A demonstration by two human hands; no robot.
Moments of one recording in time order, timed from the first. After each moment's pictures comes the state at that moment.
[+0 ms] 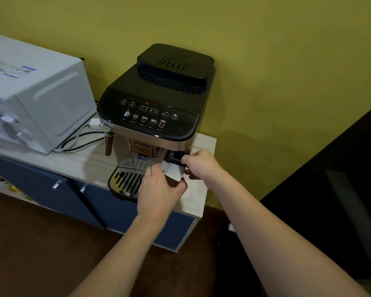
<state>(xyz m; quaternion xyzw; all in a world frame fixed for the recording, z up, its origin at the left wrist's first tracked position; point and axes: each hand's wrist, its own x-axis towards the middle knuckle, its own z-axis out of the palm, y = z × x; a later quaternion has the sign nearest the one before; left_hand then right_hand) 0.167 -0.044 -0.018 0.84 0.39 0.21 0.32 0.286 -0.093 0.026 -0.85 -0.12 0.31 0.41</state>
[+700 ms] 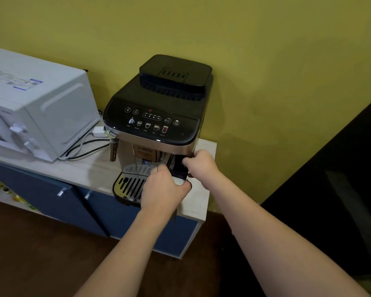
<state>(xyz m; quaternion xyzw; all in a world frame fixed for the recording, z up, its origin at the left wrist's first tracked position) 0.168 -0.038 0.004 0.86 0.38 0.14 0.30 0.281 -0.085 0.026 -0.86 -0.15 0.24 0.43</state>
